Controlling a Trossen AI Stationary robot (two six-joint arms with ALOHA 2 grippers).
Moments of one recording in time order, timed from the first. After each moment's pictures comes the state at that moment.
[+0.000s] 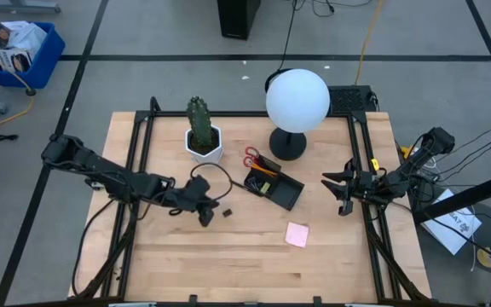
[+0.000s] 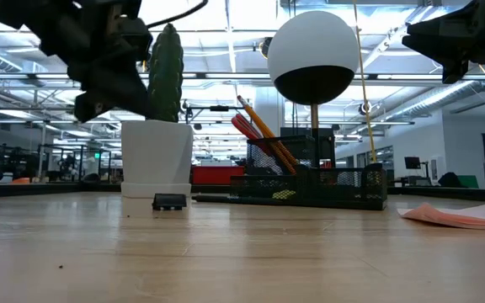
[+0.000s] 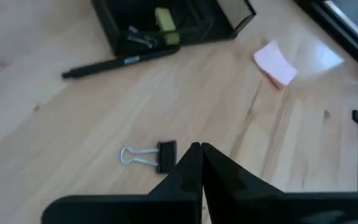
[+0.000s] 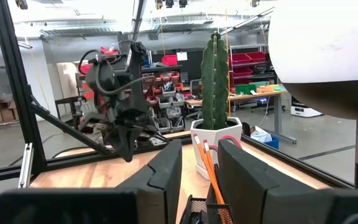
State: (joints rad) left arm -0.30 1.28 0.65 -0.11 -0.26 -0.88; right arm 0.69 0.34 0.02 0.62 0.94 -0.12
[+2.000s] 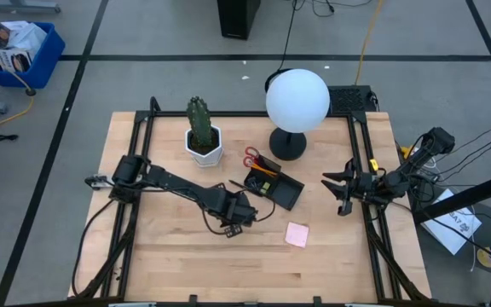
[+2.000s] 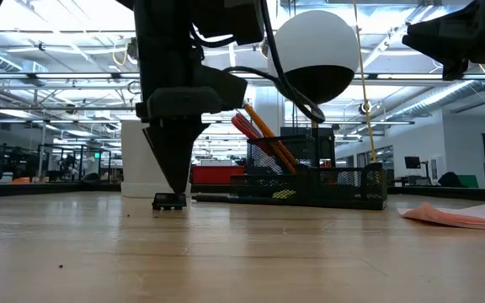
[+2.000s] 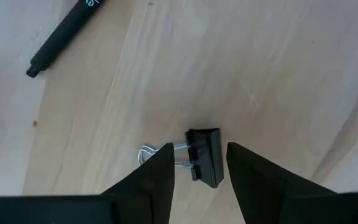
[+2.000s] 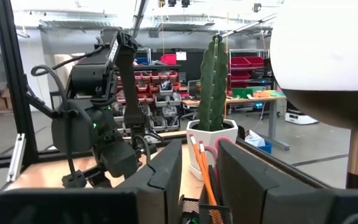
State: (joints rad) left arm -0.24 2.02 1.45 -0.93 -0.18 -0.61; right arm 0.69 0.34 0.02 0.62 0.94 -0.18
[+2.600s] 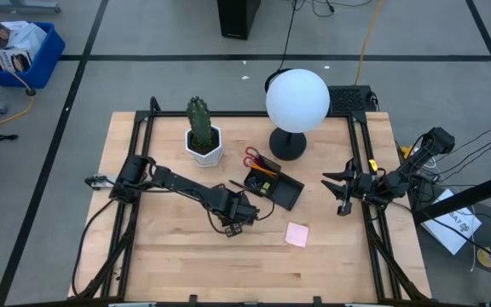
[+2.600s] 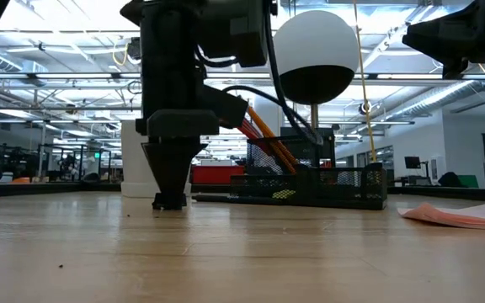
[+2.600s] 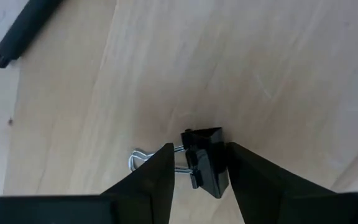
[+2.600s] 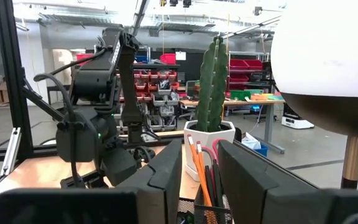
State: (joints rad) left arm -0.22 2.07 1.45 -0.93 -0.14 -0.60; right arm 0.69 0.34 0.02 0.62 0.94 -0.22
